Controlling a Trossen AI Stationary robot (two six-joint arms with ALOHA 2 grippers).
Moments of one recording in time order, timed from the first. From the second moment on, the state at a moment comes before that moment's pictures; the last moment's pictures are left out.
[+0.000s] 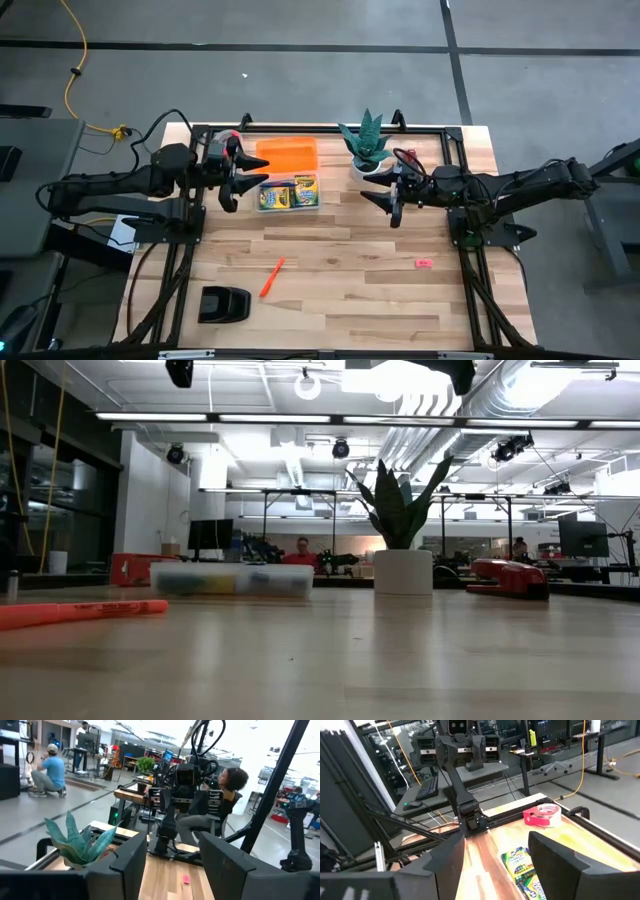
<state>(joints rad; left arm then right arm) 0.25 0.71 0.66 0.13 0.04 -0.23 0.12 0.98 0.77 0.15 0.28 0.26</state>
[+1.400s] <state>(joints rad) -0.22 1.53 1.00 -0.69 -0.11 -0.98 0.12 0.98 0.77 0.13 0.28 0.16</state>
